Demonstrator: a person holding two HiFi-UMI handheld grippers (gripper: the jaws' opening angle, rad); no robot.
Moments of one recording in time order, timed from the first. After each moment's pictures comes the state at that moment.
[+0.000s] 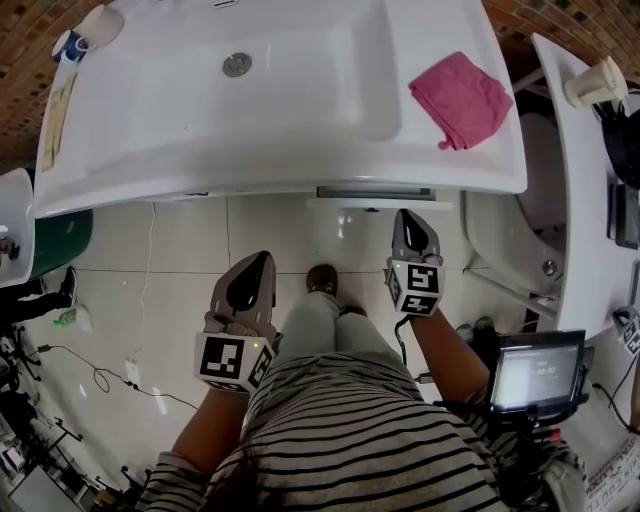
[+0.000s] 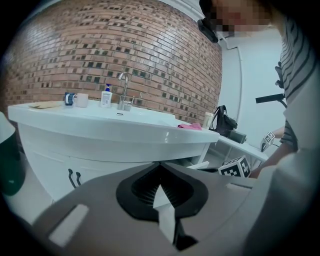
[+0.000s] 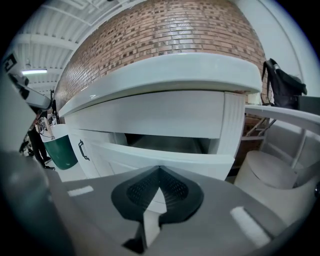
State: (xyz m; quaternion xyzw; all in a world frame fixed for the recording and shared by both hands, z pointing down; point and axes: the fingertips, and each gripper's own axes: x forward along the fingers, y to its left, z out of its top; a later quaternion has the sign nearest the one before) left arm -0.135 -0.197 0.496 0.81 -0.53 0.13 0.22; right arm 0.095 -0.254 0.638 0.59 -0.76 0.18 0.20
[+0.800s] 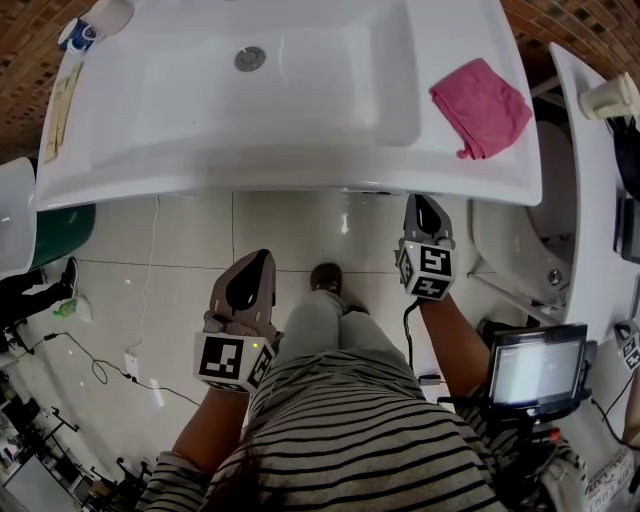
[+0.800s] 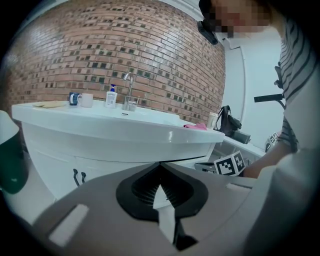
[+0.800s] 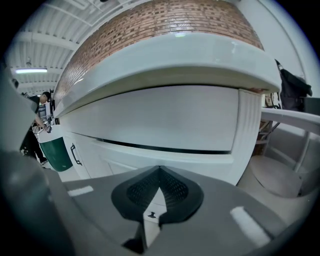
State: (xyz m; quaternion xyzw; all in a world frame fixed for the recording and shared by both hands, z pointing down) left arm -0.158 -0.204 0.499 0.80 -0.54 0.12 0.23; right arm 0.092 -0.300 0.634 0.60 -0.76 0.17 0.19
